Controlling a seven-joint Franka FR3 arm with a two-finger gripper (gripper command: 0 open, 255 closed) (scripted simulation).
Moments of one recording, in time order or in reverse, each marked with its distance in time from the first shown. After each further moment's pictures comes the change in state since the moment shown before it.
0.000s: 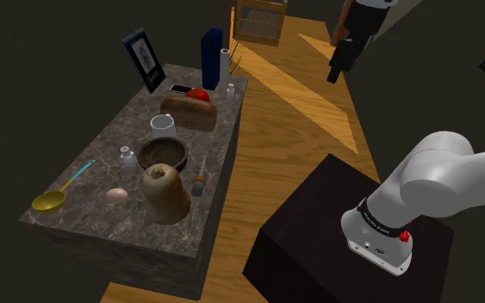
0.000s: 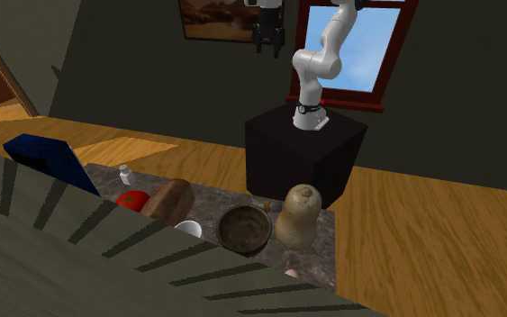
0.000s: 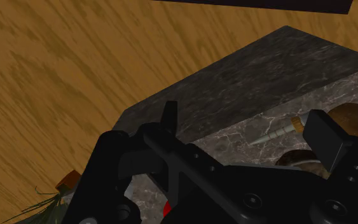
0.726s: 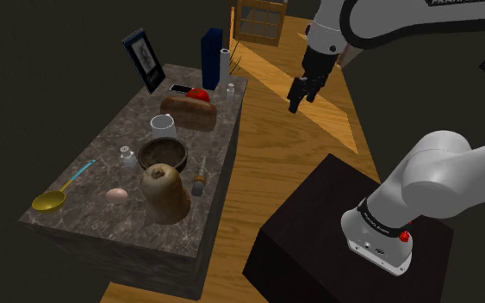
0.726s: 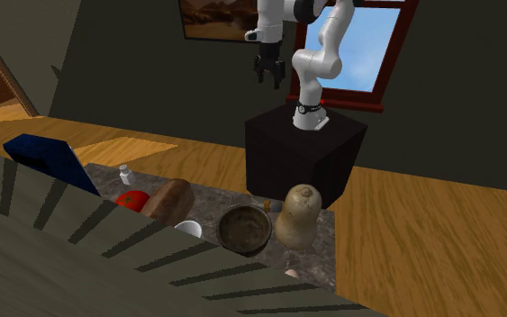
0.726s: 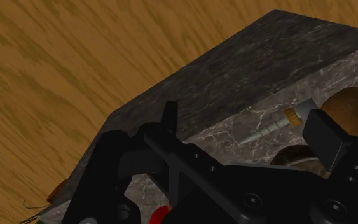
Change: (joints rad) arm 0.037 0.130 0.082 -0.168 0.098 0.311 0.143
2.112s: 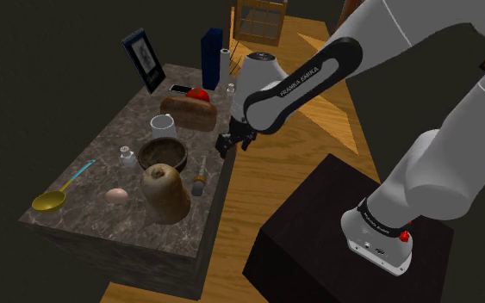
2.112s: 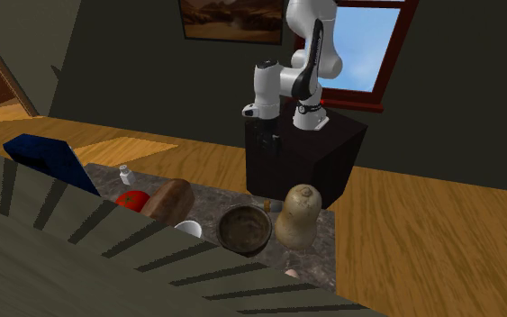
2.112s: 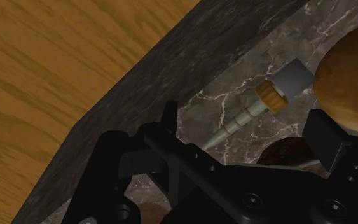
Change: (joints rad) arm 0.089 0.734 0.159 0.085 0.131 0.720 0.268
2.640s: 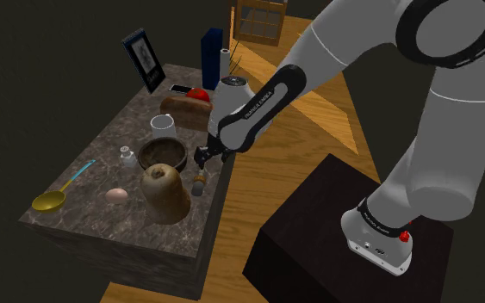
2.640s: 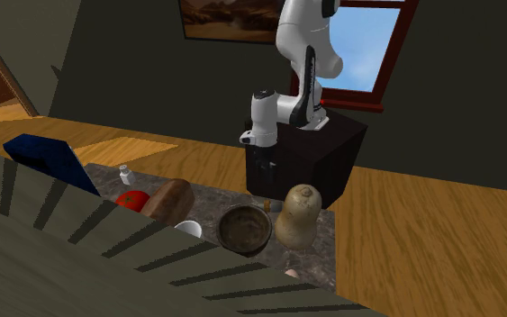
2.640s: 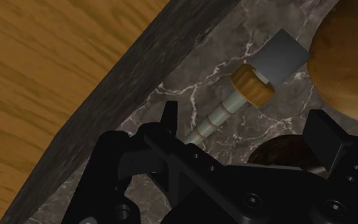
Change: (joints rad) arm 0.054 0.315 -0.003 0.201 -0.028 0.146 0.108
